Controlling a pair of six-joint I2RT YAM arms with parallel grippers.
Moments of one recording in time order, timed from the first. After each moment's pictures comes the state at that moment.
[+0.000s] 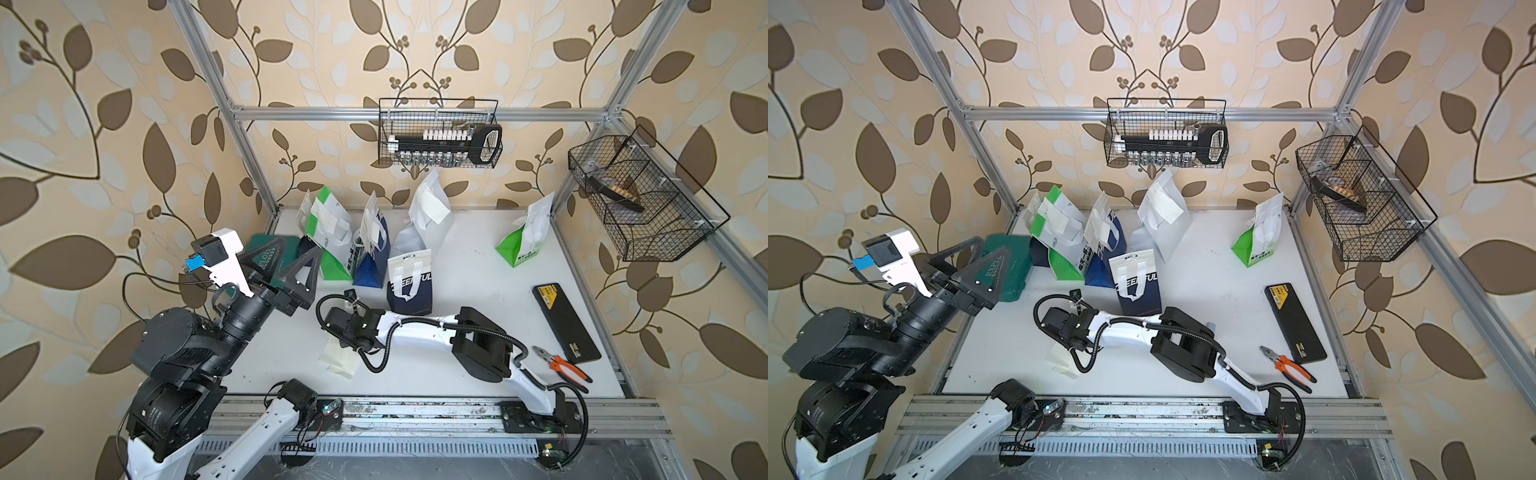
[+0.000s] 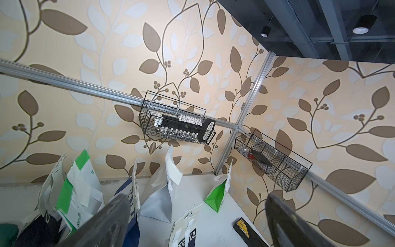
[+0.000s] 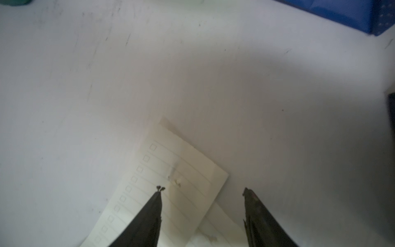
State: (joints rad) left arm -0.46 0.58 1.35 -0.58 0.02 -0.39; right arm 1.21 2.37 1.88 -0.63 0.40 0.93
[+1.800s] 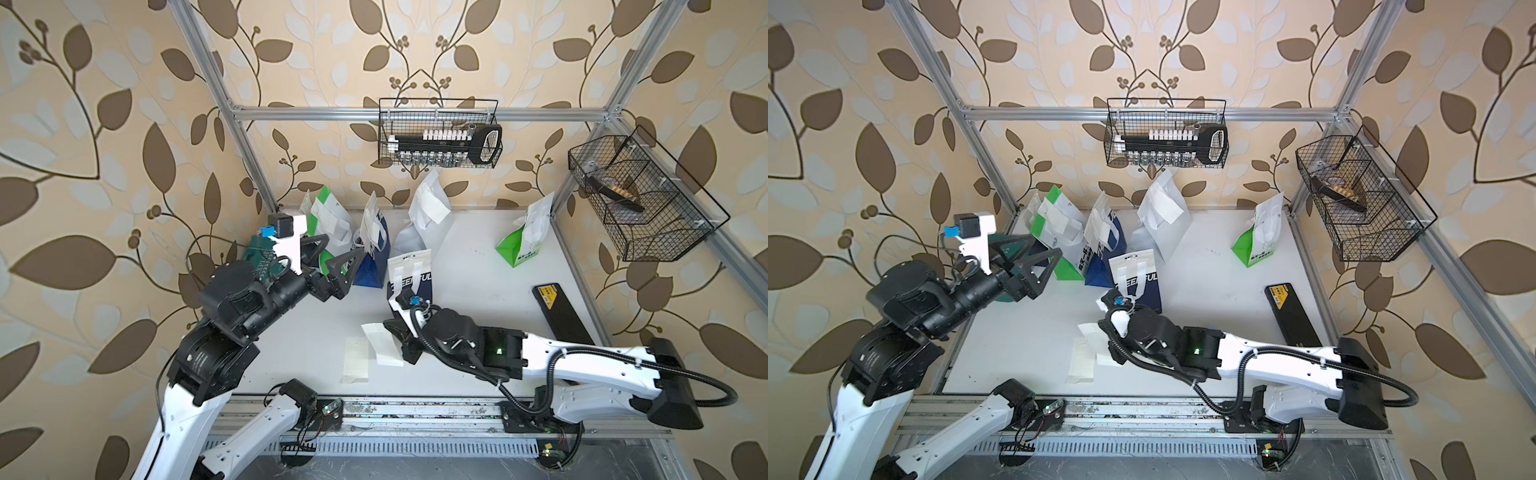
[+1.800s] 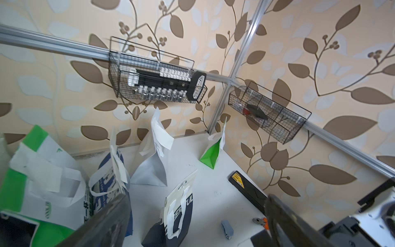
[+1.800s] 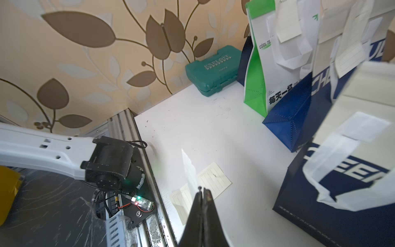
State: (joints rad) left arm -0.46 0.79 1.33 -0.61 0.25 -0.31; right arm 1.23 1.20 0.92 -0.08 0.22 0.31
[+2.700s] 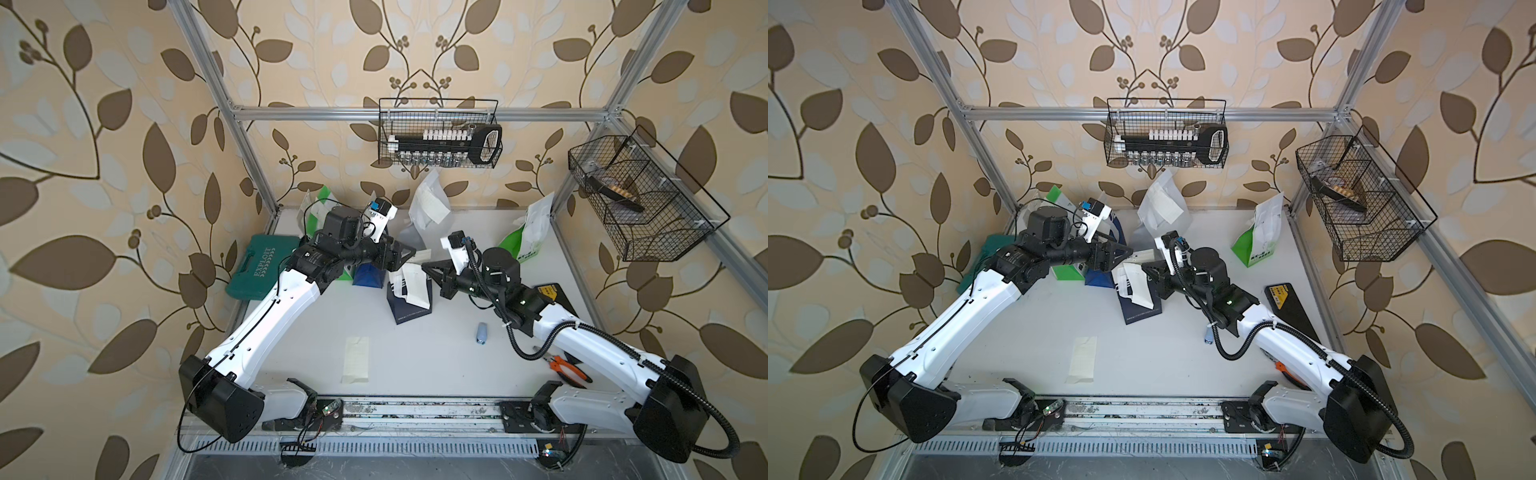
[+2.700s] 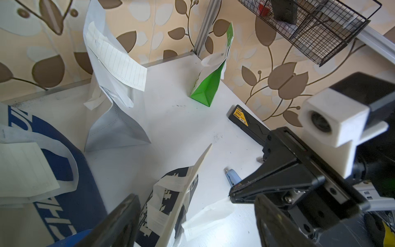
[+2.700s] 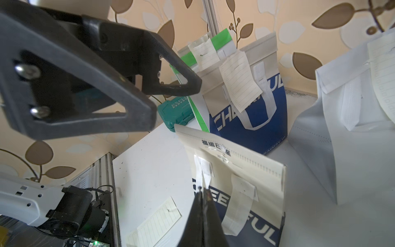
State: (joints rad) left arm -0.45 1.30 1.33 -0.52 0.49 -0.15; right arm 0.63 1.22 0.87 0.12 -0.31 0.27
